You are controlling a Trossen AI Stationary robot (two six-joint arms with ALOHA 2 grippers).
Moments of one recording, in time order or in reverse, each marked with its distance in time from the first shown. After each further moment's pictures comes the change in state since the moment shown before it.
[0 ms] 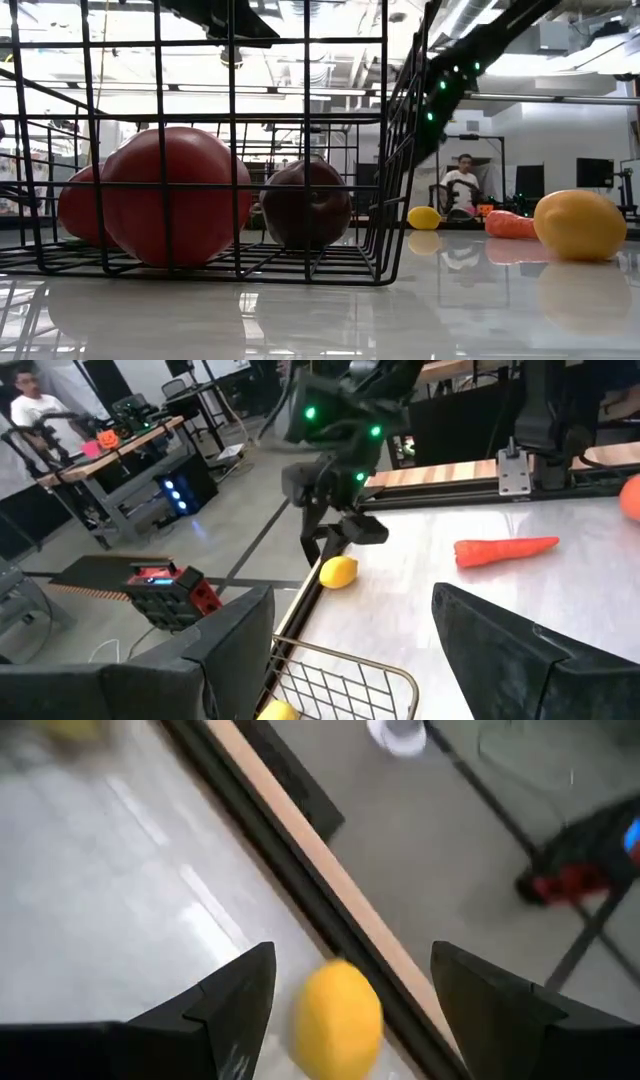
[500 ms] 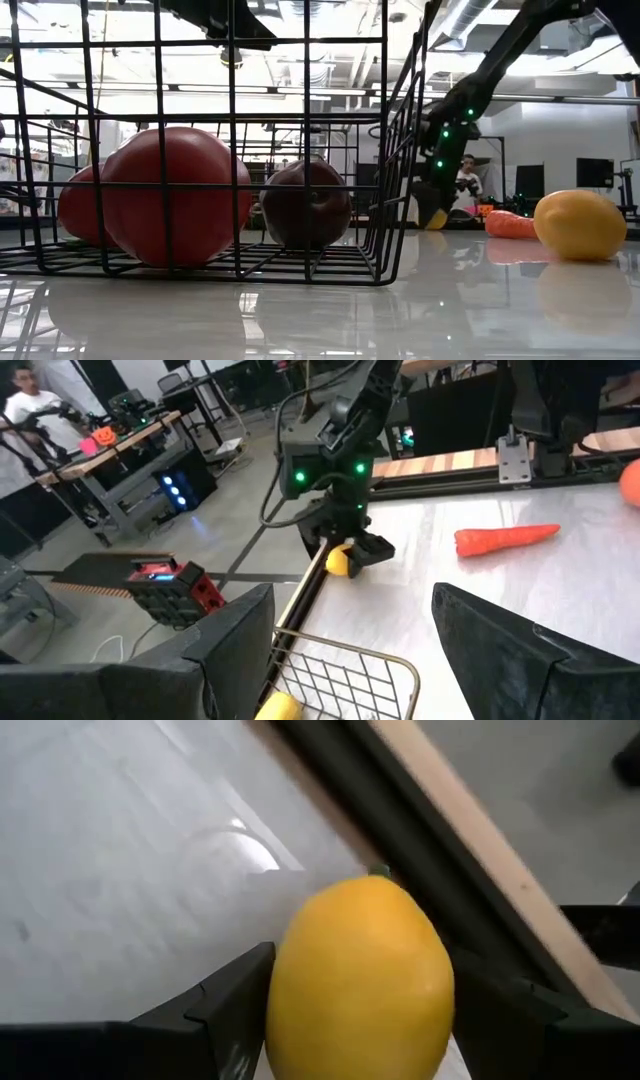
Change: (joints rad) left arm 0.000 0.000 0.000 -0.022 0.000 0.013; right arm -0.128 0.215 -0.003 -0.063 -0.126 0.034
